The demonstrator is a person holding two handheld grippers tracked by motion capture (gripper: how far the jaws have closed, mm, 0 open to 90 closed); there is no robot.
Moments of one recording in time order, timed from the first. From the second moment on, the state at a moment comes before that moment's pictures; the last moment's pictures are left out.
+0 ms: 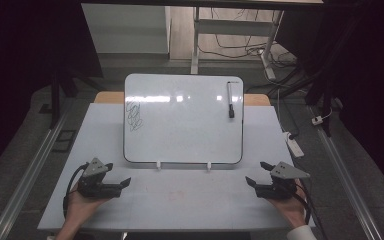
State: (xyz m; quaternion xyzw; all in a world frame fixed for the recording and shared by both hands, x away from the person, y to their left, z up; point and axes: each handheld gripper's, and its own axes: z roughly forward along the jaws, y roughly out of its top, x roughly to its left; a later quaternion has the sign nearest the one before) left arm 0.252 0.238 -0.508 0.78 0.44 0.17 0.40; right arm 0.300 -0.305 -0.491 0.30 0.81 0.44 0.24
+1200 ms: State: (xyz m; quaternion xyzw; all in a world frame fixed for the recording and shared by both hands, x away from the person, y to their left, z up) left arm 0.259 0.232 -0.511 0.80 0.43 0.17 0.39; right arm 0.325 -0.278 -0.445 0.33 0.79 0.44 0.27
